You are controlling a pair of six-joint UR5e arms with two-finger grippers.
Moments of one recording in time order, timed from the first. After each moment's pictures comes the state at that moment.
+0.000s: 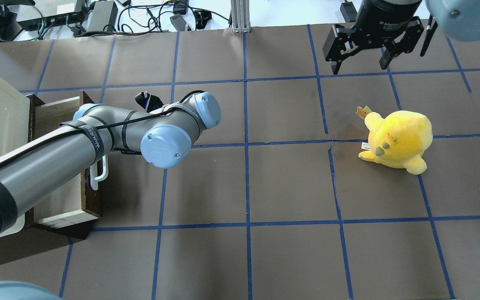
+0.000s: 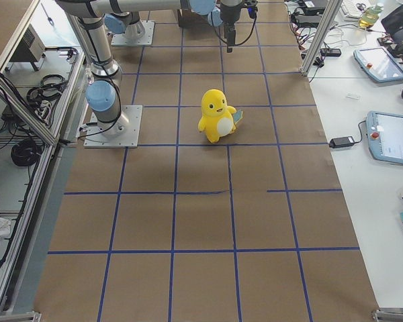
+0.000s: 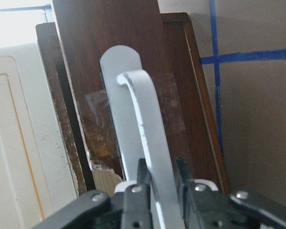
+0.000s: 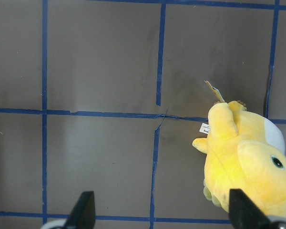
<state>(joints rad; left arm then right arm) -1.82 -1.96 -1.86 -1.47 2.65 -0.51 1.60 -1.48 1.44 -1.57 -1.58 -0.02</state>
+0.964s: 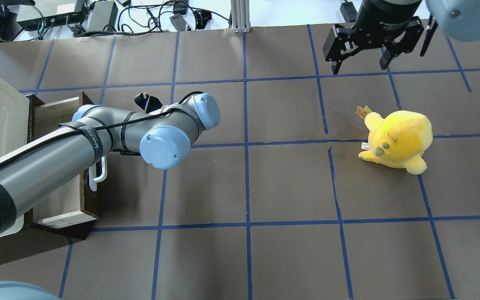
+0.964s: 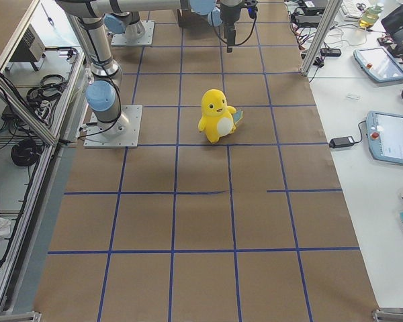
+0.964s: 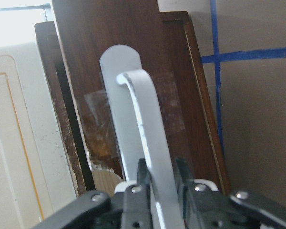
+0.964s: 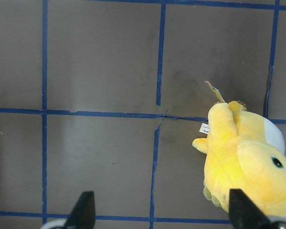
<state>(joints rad) -1.82 -1.96 -1.87 -1.47 2.65 -0.51 1.60 -1.48 1.44 -1.57 -1.58 -0.02</state>
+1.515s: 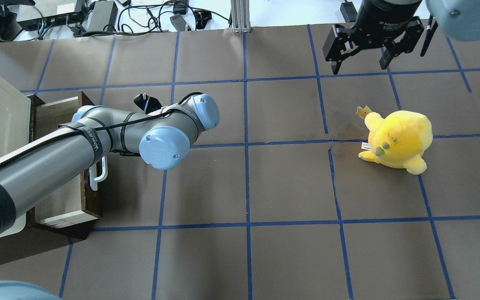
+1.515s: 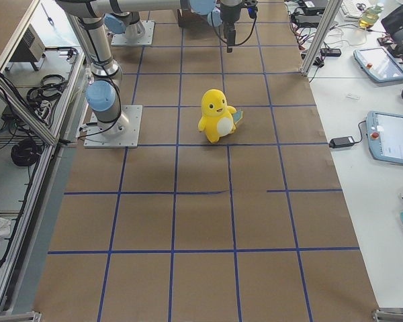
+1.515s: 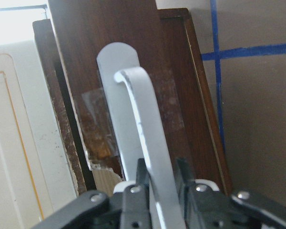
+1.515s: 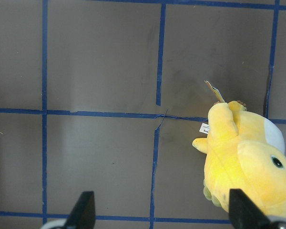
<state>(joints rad) -1.82 -1.96 -1.87 -1.47 2.65 -0.51 1.60 -1.48 1.44 -1.57 -1.58 -0.02</state>
